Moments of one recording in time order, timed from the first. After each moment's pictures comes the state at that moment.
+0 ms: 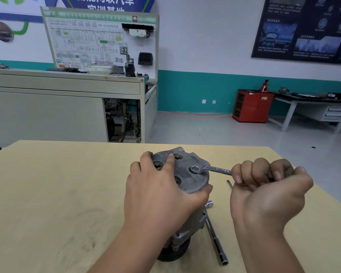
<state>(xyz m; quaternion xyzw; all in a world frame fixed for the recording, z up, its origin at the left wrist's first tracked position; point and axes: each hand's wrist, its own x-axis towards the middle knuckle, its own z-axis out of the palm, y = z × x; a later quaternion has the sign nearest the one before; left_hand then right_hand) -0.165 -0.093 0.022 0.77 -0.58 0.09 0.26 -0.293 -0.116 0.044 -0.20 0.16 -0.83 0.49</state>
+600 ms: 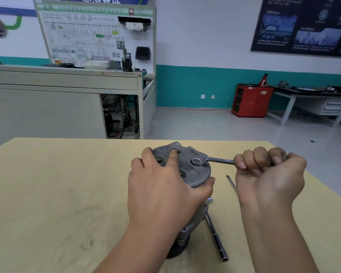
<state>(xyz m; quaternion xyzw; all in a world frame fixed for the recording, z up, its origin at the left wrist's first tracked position) -0.177 -0.096 0.023 0.78 -0.57 0.12 0.23 -0.304 -0.144 0.048 -0.17 0.19 -0.80 0.54</state>
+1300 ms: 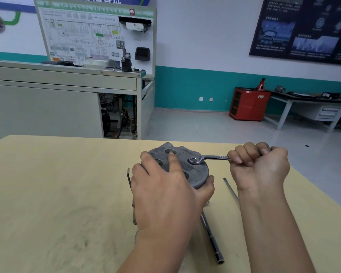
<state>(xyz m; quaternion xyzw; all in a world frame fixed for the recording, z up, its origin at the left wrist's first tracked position) -0.191 -0.094 0.022 0.79 -0.55 0.10 0.26 -0.310 -0.178 0.055 -0.15 0.23 -0.74 0.61</state>
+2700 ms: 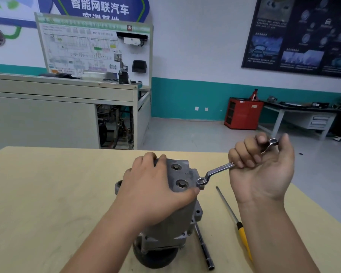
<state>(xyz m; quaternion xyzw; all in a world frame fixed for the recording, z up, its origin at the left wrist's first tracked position) -0.153 -0.107 0.044 0.70 -0.69 0.01 0.19 -0.321 -0.156 0.069 -0.32 0.03 -0.75 0.59</state>
